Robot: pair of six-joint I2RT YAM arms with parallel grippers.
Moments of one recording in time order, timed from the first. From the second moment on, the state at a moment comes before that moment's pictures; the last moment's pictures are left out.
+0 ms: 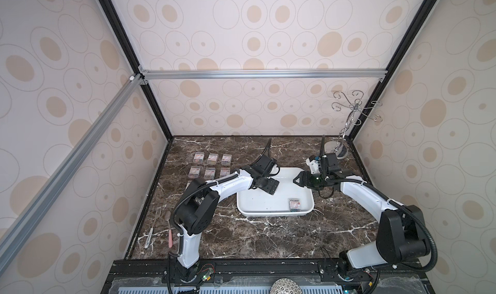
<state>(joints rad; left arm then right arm) -0.74 1.96 1.43 -0.50 -0.01 -0.13 0.18 1.46 0.97 -0.50 -0.42 0.37</state>
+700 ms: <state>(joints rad) -0.74 2.12 1.58 -0.56 0.03 -0.13 0.15 1.45 0.93 -0.52 -0.42 0.34</state>
